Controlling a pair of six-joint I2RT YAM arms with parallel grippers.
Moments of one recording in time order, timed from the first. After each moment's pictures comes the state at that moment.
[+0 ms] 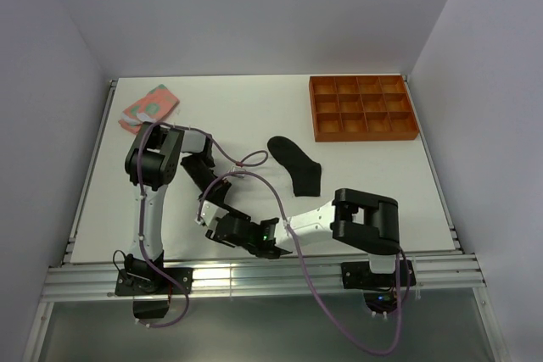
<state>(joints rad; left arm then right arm) -0.31 2.27 1.31 -1.43 0.86 0.99 1.38 1.86 0.93 0.27 0.45 -0.02</state>
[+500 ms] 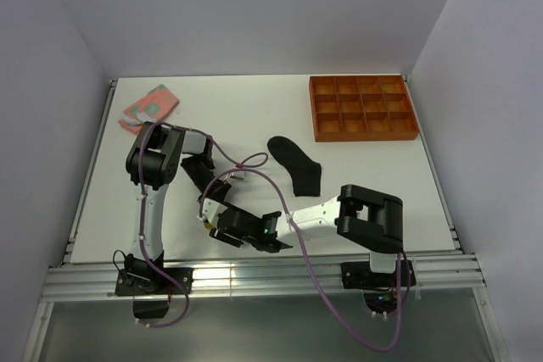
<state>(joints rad) -0.31 2.28 1.31 -1.45 0.86 0.99 1.34 1.82 0.94 0.12 0.34 -0.02</state>
